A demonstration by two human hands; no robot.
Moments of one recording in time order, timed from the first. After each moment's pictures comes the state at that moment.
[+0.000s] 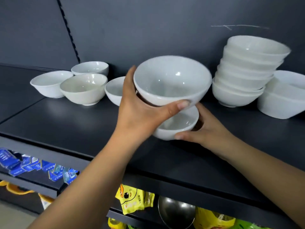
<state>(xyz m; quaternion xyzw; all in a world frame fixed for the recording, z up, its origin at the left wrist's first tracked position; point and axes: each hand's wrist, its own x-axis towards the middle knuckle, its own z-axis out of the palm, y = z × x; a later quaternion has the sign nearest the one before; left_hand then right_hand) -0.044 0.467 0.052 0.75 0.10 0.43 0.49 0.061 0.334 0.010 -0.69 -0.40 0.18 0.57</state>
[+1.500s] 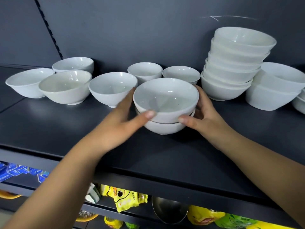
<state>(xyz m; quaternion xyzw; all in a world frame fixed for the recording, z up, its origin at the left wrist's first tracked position) -0.049 0.498 0.026 0.84 0.02 0.18 0.51 0.075 0.325 0.012 -0.64 -0.40 0.18 0.63</state>
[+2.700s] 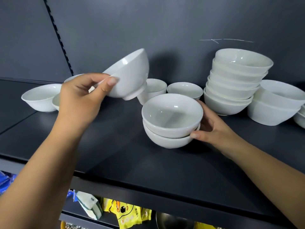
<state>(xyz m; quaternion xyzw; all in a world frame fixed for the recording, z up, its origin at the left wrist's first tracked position) -0.055 0.550 0.075 0.77 0.05 0.47 0.43 0.088 0.318 0.021 -0.64 -0.43 0.19 0.60</state>
